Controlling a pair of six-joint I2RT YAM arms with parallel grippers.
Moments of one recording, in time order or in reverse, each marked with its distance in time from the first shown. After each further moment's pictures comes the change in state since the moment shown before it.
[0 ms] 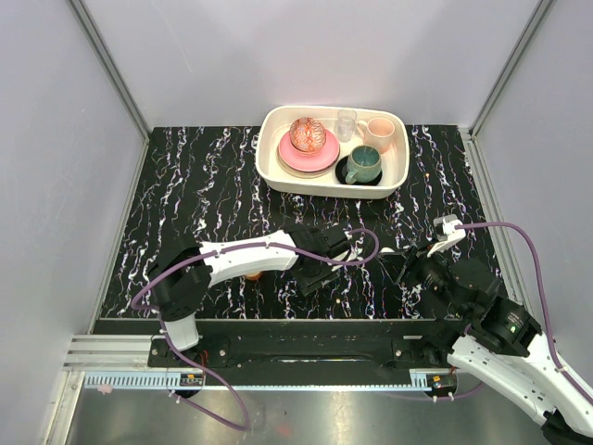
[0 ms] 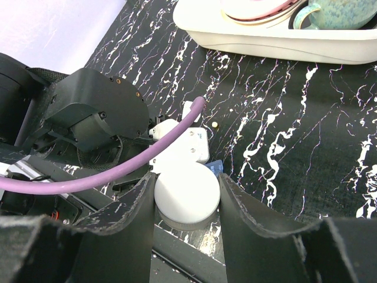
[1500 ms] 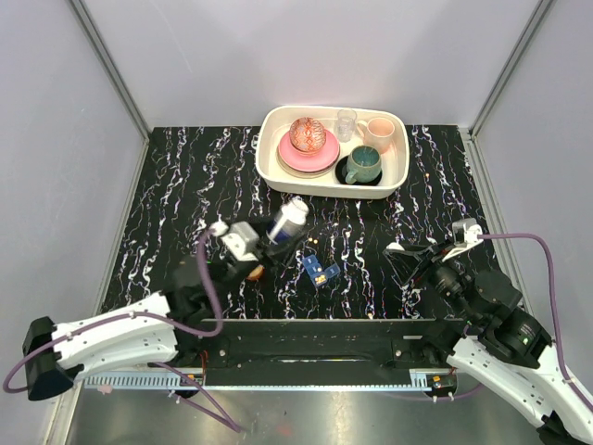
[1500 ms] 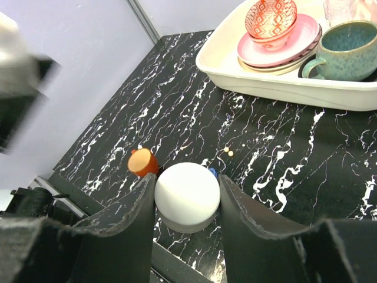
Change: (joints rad) left arm -0.003 -0.995 -0.823 1.435 -0.071 0.054; right arm 0.000 -0.097 0.000 0.069 -0.008 -0.051
